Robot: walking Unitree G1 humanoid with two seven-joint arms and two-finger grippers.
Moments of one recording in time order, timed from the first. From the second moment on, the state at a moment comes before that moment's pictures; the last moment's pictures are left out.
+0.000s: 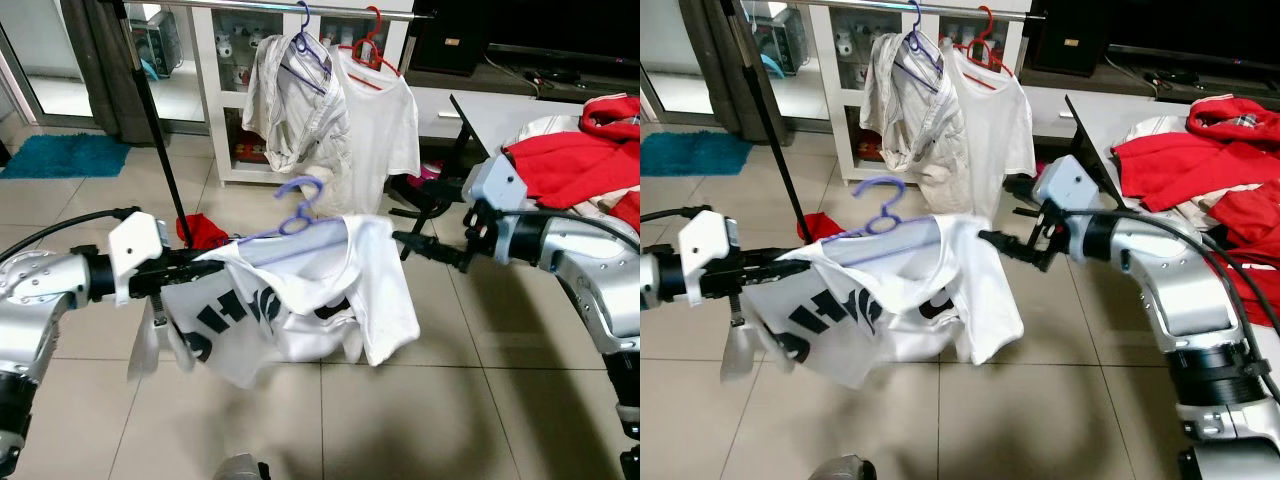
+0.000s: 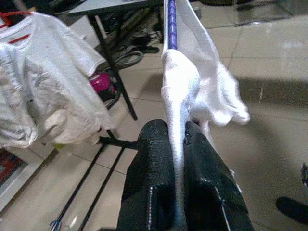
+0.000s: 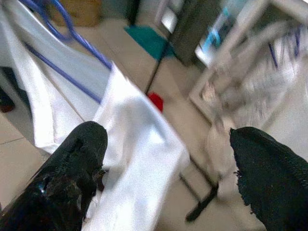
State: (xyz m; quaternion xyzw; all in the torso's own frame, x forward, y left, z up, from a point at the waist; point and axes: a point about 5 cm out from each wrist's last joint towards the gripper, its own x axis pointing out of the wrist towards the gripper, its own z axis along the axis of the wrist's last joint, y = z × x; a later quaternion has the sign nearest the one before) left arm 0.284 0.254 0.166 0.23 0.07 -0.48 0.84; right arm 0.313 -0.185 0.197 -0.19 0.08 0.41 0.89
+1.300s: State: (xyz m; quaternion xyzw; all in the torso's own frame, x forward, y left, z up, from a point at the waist) left arm 0.272 0.221 0.174 0.14 0.04 -0.47 0.87; right arm 0.315 -0.099 0.135 0.04 0.16 0.14 0.98
